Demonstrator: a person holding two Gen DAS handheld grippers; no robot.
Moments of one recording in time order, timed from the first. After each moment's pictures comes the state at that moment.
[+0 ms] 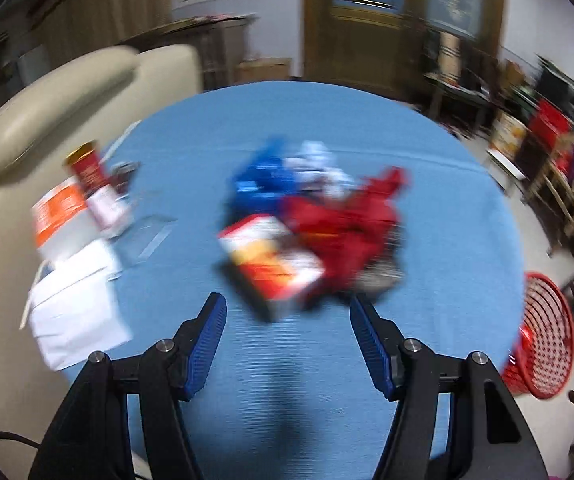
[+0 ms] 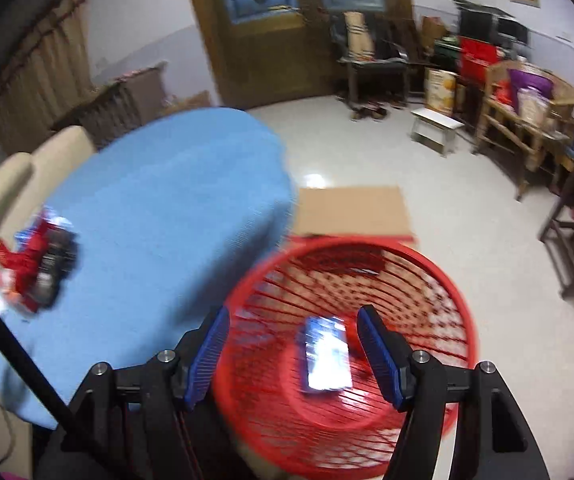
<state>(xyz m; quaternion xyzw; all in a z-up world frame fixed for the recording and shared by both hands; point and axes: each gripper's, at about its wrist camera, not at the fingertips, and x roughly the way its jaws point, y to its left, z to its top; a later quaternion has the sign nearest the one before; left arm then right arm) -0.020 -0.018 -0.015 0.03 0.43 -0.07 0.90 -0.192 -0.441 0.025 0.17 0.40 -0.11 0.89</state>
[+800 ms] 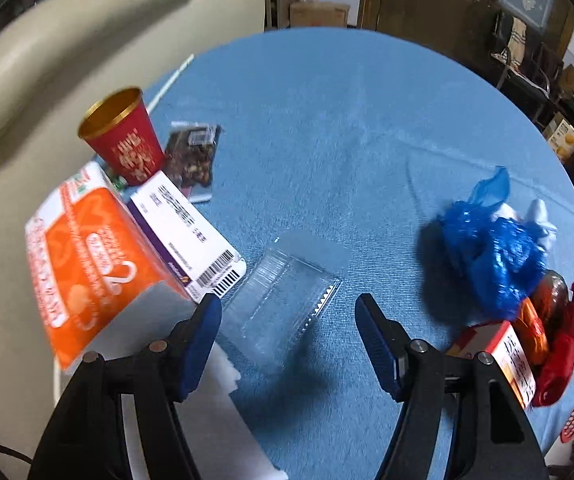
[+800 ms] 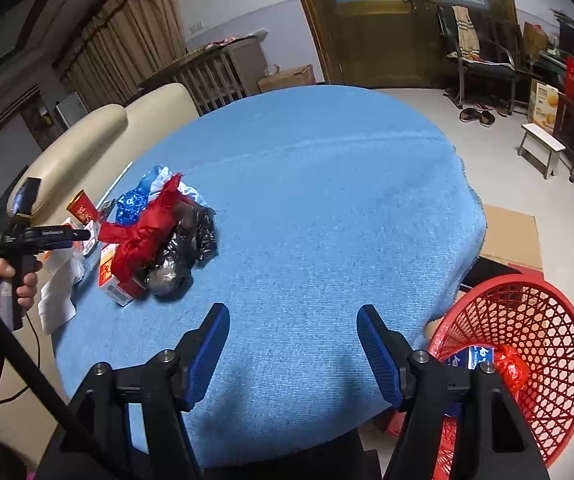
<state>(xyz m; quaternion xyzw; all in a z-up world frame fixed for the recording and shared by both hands) 0.153 0.106 -0.068 0.01 0.54 -0.02 0.84 -0.113 -0.334 0.032 0.16 0.43 0.04 0.89</state>
